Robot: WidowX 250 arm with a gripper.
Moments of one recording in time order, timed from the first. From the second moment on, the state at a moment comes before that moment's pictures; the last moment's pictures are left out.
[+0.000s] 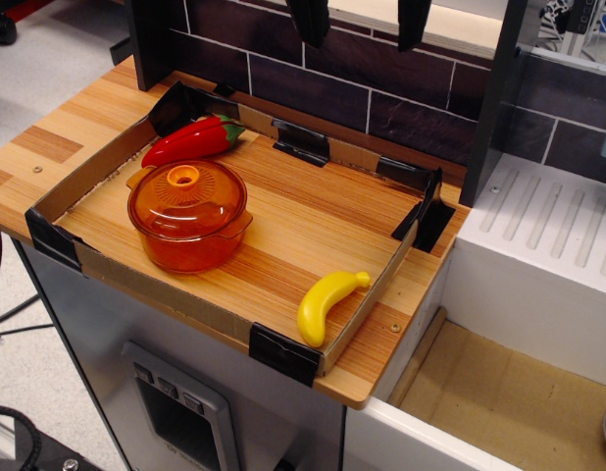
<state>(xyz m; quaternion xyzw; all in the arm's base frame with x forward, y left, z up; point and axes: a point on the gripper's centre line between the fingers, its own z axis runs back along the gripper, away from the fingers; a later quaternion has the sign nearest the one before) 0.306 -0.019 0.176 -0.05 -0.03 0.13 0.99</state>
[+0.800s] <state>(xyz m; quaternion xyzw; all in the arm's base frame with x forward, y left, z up) 0.290 0.015 0.163 -0.05 -0.02 0.15 0.99</state>
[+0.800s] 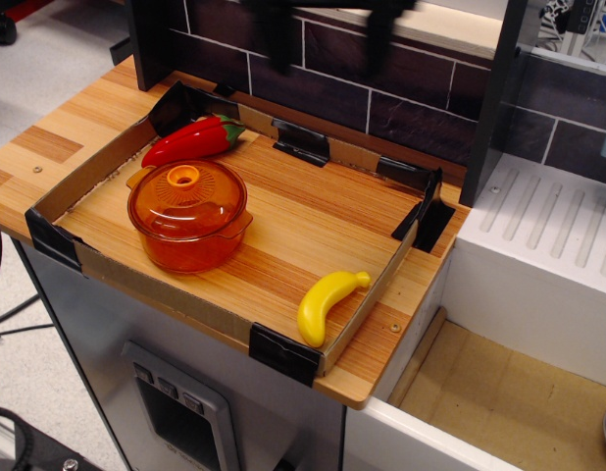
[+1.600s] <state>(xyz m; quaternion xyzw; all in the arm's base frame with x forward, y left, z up) 0.268 0.079 0.135 -0.03 -0.05 0.12 0.99</state>
